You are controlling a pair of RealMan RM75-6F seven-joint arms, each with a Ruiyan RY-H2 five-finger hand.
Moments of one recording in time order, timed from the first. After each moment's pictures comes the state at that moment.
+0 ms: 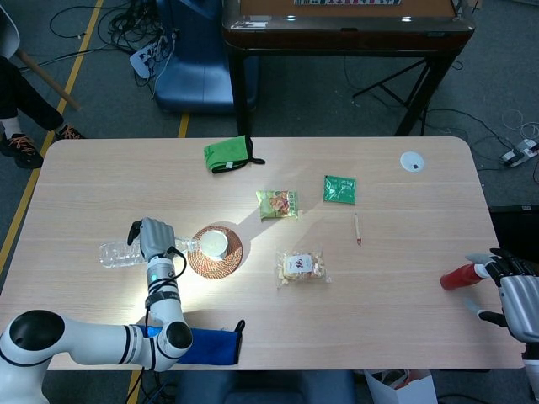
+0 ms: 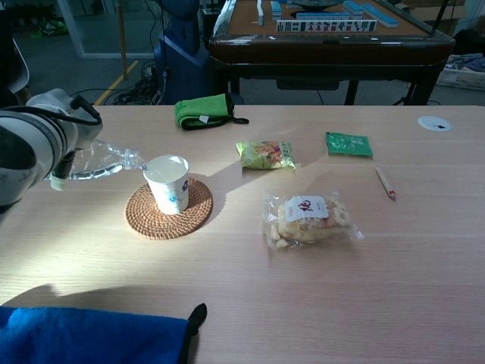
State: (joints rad) left arm -1.11 -1.70 -0.26 -1.55 0.04 1.57 1.71; right arm 0.04 -0.97 0.04 -1.73 -1.54 1.50 0.04
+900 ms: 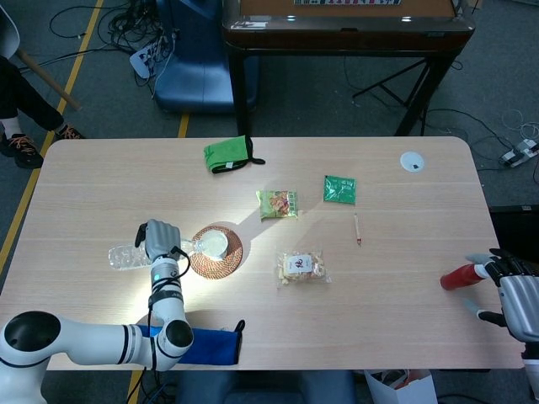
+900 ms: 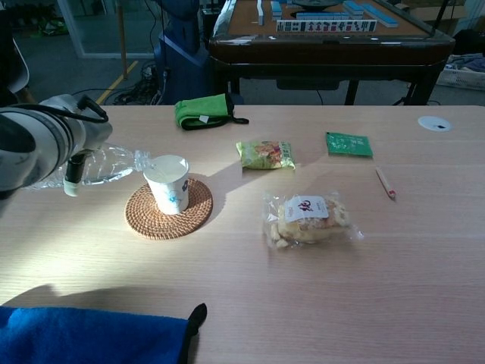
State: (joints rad) left arm -1.09 -1.69 -0.31 -1.58 0.02 1.51 1.68; right arm 0.04 -0.97 0.04 -1.73 -1.53 1.49 0.04
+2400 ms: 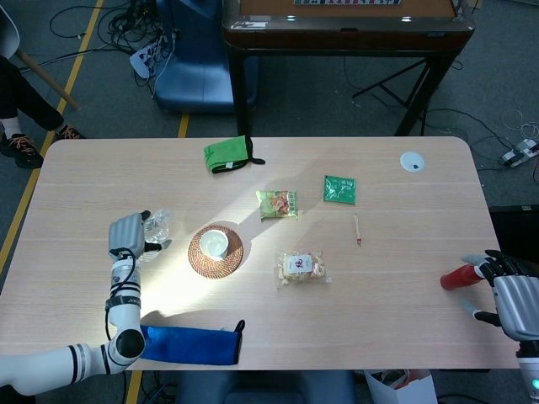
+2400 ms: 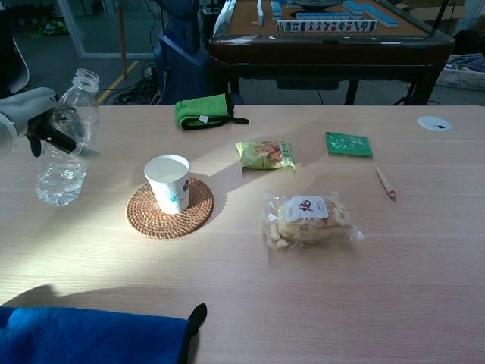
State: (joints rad) left arm -0.71 -1.60 -0.35 -1.54 0.53 1.32 0.55; right arm 0.05 -0.99 0.04 -1.73 -1.52 1.47 0.00
